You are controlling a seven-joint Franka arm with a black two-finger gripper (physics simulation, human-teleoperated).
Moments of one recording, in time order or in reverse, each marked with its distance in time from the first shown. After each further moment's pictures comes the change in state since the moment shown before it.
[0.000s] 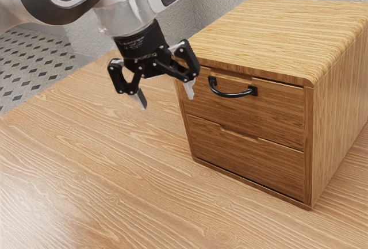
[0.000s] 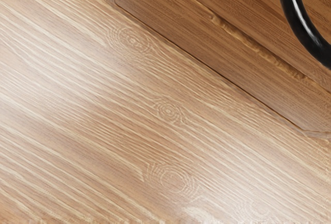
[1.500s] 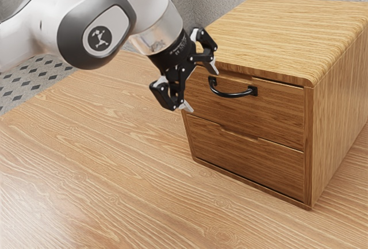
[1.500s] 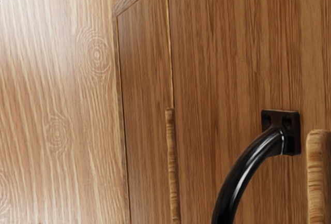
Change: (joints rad) arm -0.036 -0.037 -0.004 -0.213 0.081 0.465 -0.940
